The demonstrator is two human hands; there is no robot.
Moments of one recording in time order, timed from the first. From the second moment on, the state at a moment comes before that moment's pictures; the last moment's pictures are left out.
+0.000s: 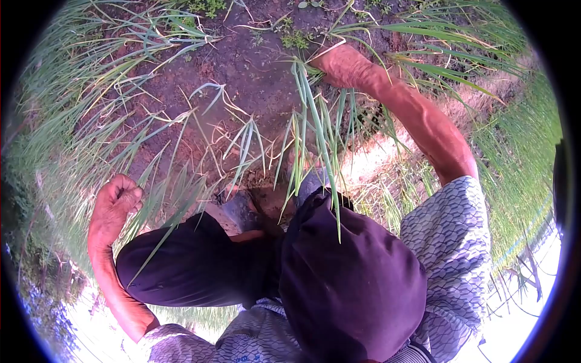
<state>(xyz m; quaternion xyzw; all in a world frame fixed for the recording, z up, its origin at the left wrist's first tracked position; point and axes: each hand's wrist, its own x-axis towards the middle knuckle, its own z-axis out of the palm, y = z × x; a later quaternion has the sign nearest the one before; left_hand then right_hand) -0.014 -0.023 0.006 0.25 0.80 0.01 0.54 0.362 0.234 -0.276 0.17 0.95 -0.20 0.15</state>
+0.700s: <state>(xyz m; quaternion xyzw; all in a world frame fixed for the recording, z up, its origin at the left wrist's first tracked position) -0.010 -0.021 0.008 0.24 0.81 0.01 0.53 0.372 0.221 -0.272 0.23 0.93 -0.23 0.17</state>
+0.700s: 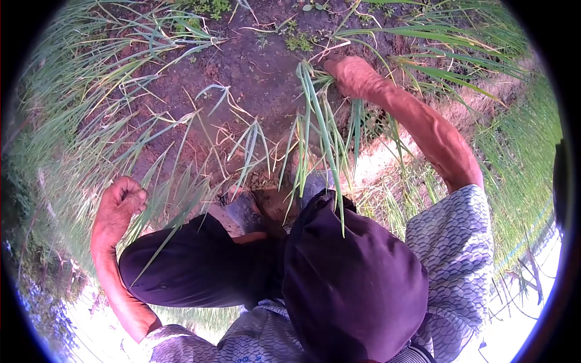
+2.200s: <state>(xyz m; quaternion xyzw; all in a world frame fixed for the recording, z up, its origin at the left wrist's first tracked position) -0.011 -0.028 0.026 0.22 0.83 0.01 0.51 0.280 0.240 -0.299 0.24 0.93 -0.27 -0.07</state>
